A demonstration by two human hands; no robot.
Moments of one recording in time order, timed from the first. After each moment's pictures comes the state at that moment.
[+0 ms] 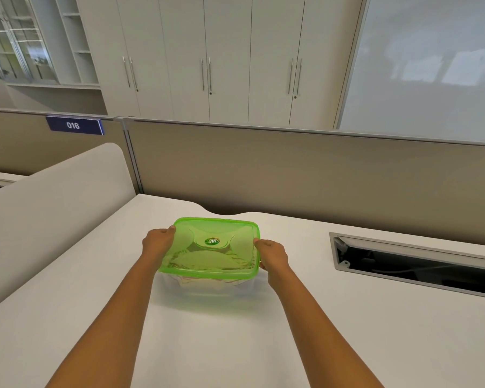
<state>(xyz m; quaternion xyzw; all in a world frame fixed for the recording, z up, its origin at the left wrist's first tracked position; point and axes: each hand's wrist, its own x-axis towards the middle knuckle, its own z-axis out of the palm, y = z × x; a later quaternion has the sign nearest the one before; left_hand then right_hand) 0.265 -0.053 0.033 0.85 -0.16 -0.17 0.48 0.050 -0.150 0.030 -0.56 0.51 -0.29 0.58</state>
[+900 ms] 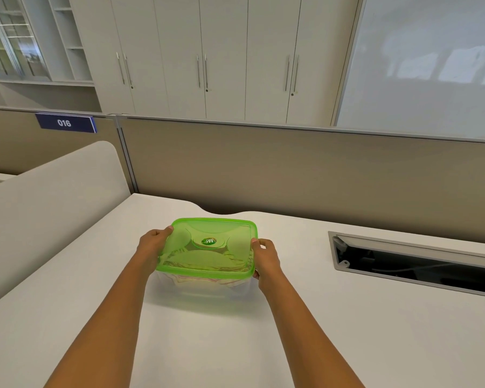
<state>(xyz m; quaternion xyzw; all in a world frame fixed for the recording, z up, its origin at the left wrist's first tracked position) 0.285 -0.059 0.016 0.78 -0.12 -0.26 0.56 0.064 -0.147 0.019 -0.50 0.52 -0.29 0.63</state>
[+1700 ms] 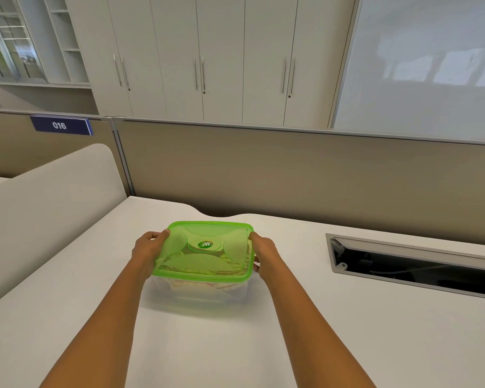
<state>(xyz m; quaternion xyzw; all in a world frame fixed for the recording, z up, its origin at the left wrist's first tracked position) 0.289 -0.061 0.008 0.78 -0.14 -0.22 0.57 0.071 -0.169 0.038 -0.48 0.53 -0.24 0.65</state>
